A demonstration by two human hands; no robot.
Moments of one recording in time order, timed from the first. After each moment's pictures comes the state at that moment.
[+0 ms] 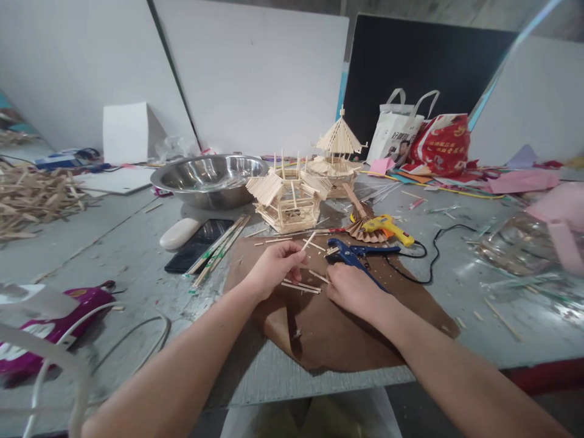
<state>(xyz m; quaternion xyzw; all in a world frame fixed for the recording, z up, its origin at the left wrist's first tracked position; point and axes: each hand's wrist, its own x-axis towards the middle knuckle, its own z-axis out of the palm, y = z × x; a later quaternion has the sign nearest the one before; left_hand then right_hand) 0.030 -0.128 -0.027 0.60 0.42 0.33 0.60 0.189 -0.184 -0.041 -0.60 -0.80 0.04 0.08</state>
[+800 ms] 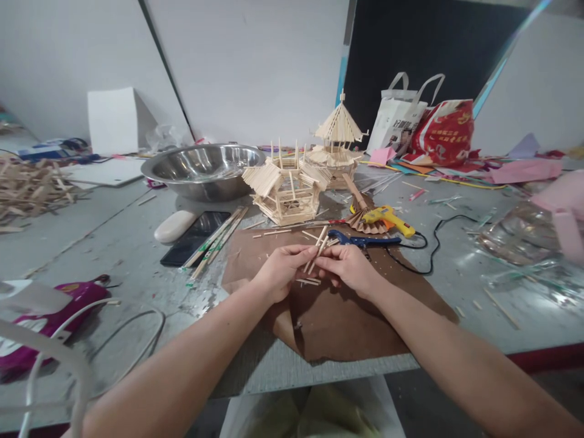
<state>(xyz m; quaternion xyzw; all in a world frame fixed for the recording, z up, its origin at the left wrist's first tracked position) 0.048 -0.142 -0.035 0.44 0.35 0.33 0.76 0.187 -0.172 -0.043 -0.51 -0.55 0.51 0.42</state>
